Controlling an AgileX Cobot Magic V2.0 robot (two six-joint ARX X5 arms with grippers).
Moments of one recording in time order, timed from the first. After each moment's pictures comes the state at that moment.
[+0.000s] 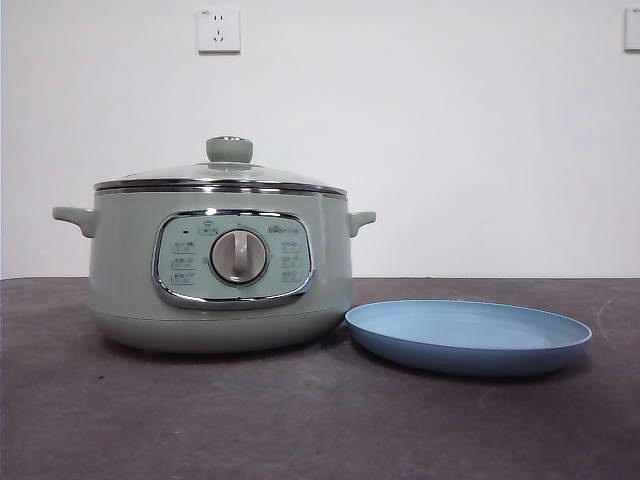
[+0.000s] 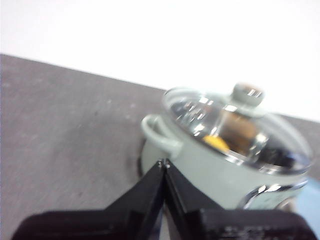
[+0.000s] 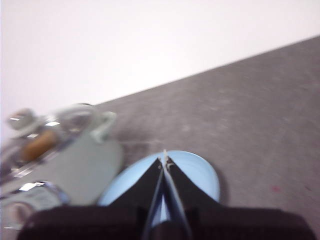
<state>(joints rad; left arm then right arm) 0.02 0.01 0.19 -0.24 0.21 -0.29 0.08 0.10 0.19 -0.16 -0.22 0.34</state>
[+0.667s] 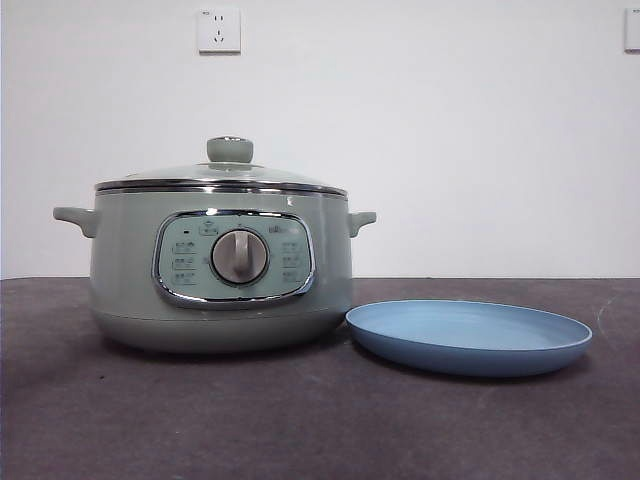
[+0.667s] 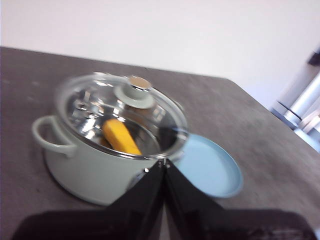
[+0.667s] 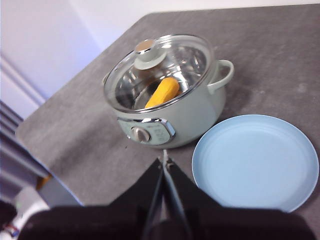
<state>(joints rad) 0.02 0.32 0.69 -0.62 0.58 -0.23 0.08 0.68 0.94 -0.76 -0.68 -0.02</state>
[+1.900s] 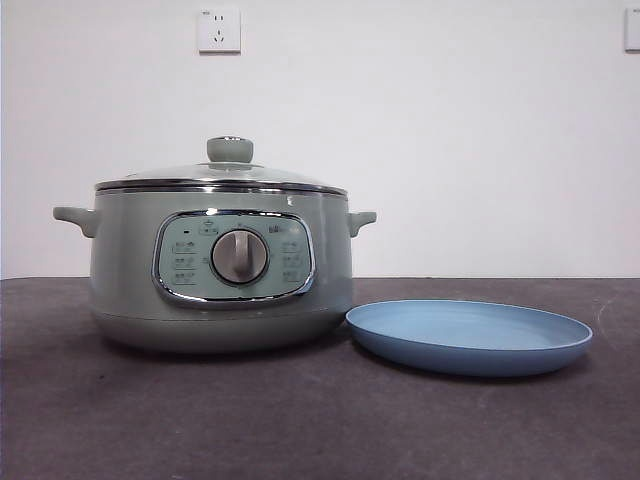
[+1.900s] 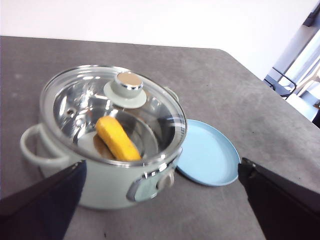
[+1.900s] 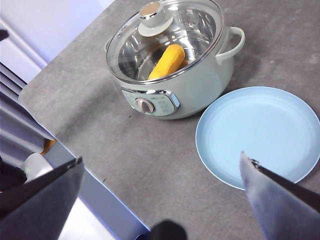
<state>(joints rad) 0.00 0.60 0.84 -0.63 0.61 -0.11 0.10 0.80 1.07 -0.97 -0.68 -0.13</state>
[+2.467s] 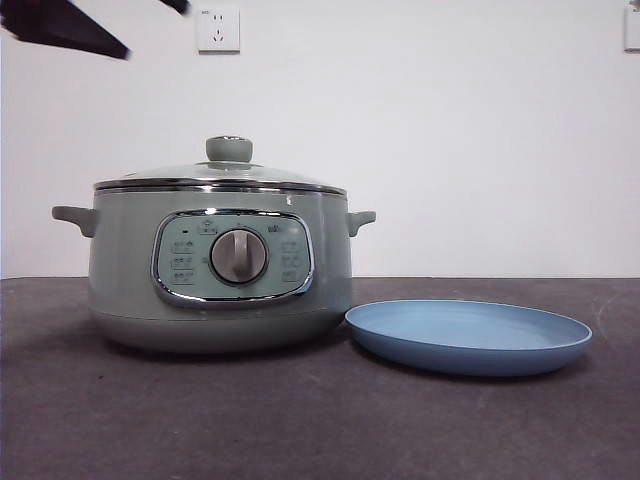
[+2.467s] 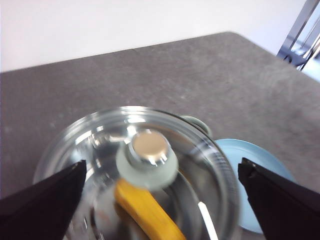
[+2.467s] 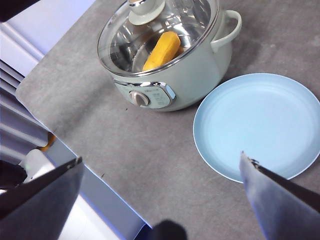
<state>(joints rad) -0.22 1.21 1.10 -0.29 0.42 0.03 0.10 0.87 1.07 -0.97 -0.68 -0.13</state>
